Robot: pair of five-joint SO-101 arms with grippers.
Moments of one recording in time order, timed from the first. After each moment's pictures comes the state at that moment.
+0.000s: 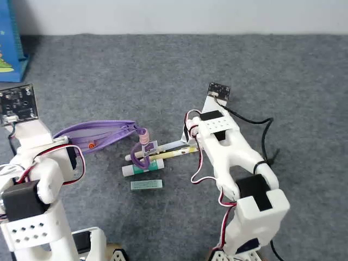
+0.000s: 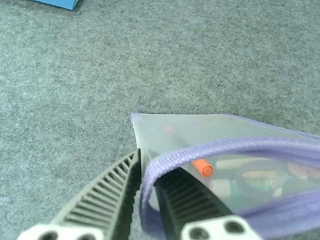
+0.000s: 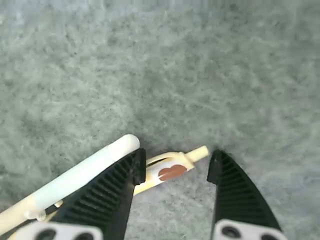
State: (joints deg) left arm -18.4 -54.6 28.6 87.6 6.0; right arm -17.8 13.9 20.3 51.9 -33.8
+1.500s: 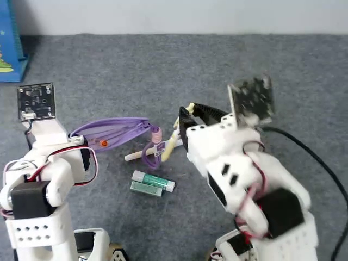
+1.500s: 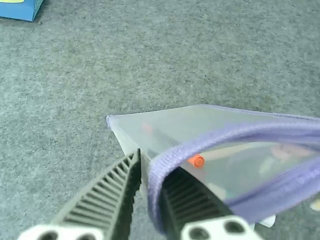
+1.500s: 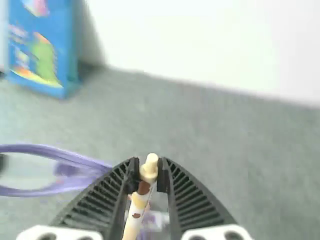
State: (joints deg) left arm -9.9 -54.7 28.5 87.6 7.3; right arm -29.3 -56.4 19.3 65.5 -8.9
